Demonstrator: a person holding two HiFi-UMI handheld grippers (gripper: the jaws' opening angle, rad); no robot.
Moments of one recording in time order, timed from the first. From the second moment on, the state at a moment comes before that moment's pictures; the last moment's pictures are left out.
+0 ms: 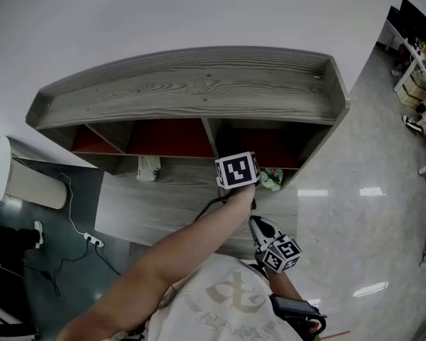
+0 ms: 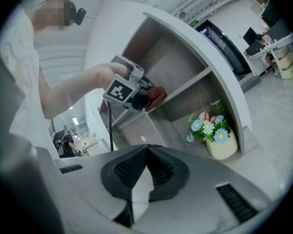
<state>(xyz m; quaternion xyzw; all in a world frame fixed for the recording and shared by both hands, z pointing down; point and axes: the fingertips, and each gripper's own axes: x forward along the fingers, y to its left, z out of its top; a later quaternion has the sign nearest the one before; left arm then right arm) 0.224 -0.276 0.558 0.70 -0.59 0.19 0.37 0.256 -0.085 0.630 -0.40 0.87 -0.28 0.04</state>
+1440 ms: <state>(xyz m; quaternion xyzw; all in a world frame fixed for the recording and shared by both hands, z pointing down) 0.079 -0.155 0.550 0.88 -0.40 0.08 0.24 0.168 -0.085 0.587 -0.41 0.89 -0.21 -0.01</state>
